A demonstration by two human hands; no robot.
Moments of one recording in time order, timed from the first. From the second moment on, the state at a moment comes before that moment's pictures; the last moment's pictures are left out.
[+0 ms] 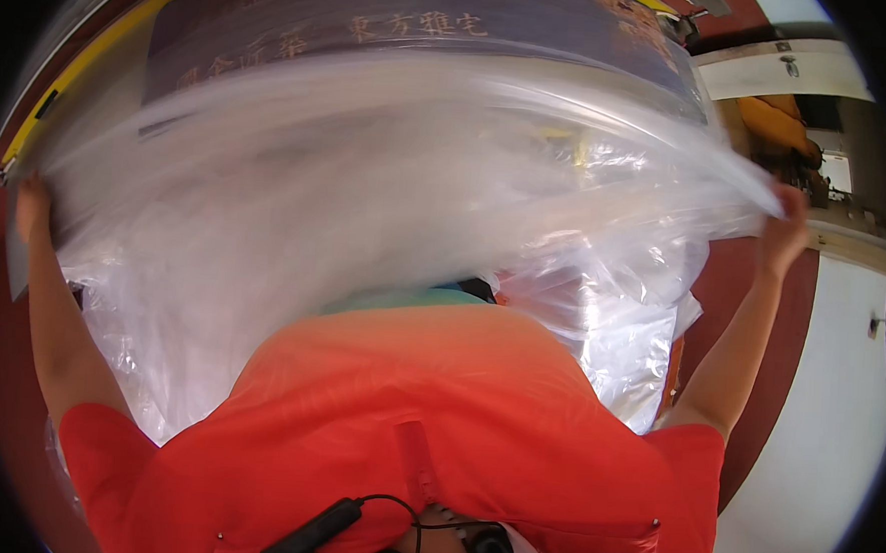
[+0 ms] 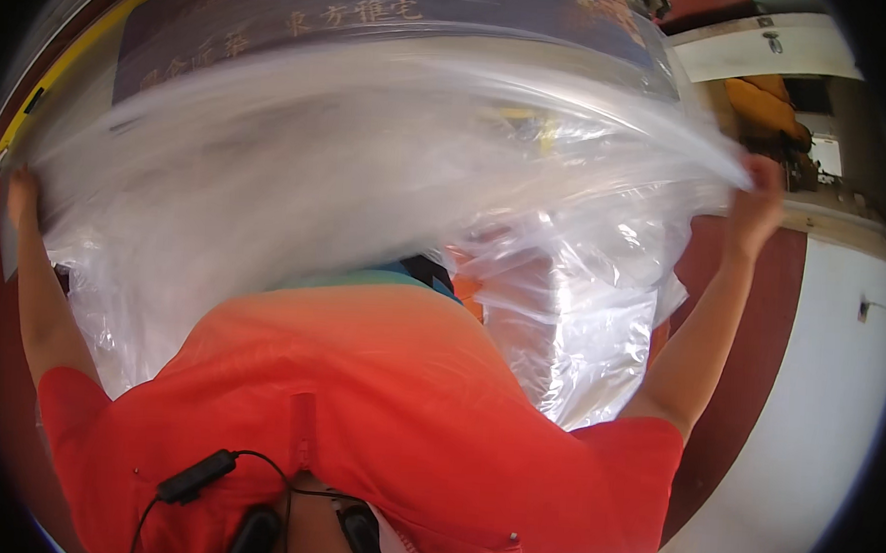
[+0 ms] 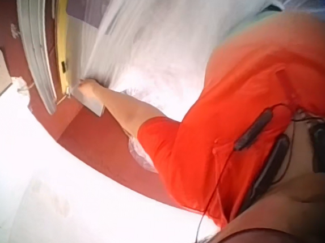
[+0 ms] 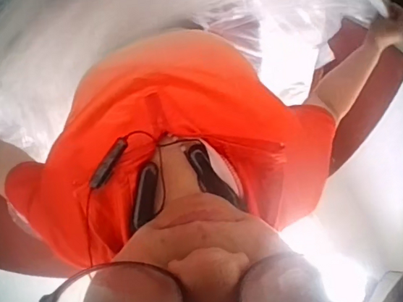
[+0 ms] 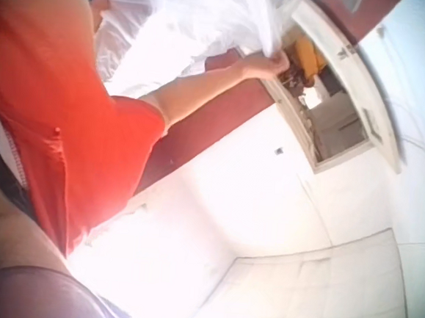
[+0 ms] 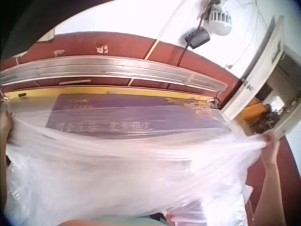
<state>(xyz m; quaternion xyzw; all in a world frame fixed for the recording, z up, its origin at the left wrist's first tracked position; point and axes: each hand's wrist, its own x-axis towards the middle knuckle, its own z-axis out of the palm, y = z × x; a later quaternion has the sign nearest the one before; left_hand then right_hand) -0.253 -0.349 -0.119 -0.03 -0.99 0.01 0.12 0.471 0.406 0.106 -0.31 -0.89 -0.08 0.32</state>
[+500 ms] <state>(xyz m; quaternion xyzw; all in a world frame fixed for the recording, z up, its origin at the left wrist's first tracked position) -0.212 -0.310 -0.116 0.00 -0.99 -0.03 0.12 0.533 0.533 0.291 -0.36 -0.79 -0.47 0.18</state>
